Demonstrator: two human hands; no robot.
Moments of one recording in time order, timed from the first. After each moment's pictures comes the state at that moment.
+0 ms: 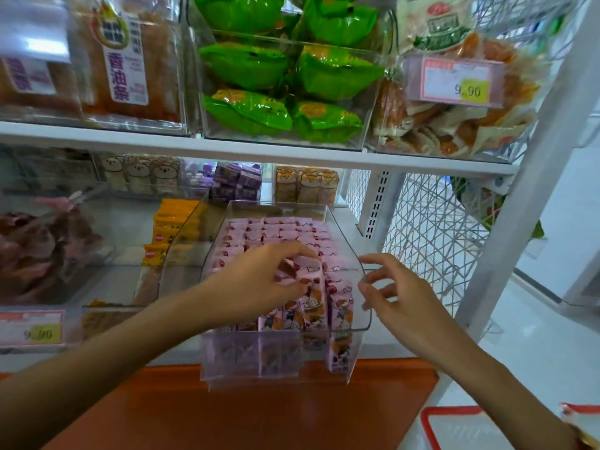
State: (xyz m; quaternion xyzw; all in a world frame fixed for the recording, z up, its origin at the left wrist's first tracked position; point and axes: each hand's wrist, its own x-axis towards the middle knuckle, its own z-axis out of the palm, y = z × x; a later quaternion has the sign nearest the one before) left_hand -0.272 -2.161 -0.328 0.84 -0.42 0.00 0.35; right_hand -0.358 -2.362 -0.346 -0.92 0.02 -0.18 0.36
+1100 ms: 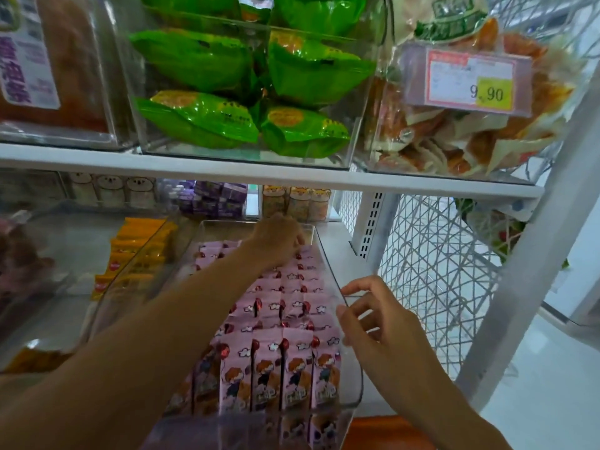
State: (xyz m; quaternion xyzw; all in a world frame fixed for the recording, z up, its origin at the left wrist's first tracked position) left_hand -0.102 -2.273 -0.344 0.91 -0.35 0.16 0.12; right_hand -0.324 -2.374 -0.359 -0.88 0.00 -0.21 0.42
